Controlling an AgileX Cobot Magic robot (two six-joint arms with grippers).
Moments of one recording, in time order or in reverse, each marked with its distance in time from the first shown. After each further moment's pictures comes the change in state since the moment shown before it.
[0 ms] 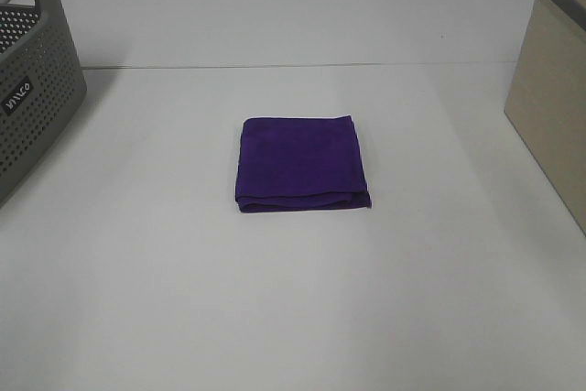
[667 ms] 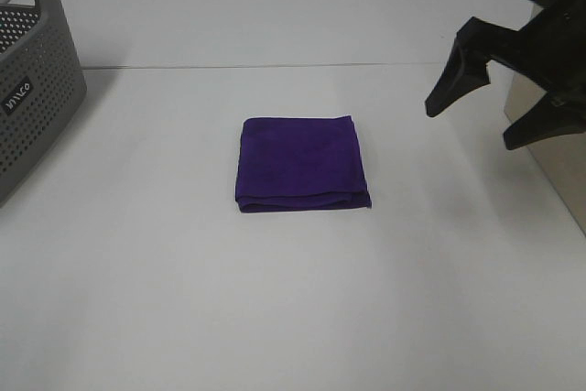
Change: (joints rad) left arm 0.000 0.000 0.000 0.000 0.000 0.000; right arm 0.005 0.599 -0.090 0.354 -0.299 -0.203
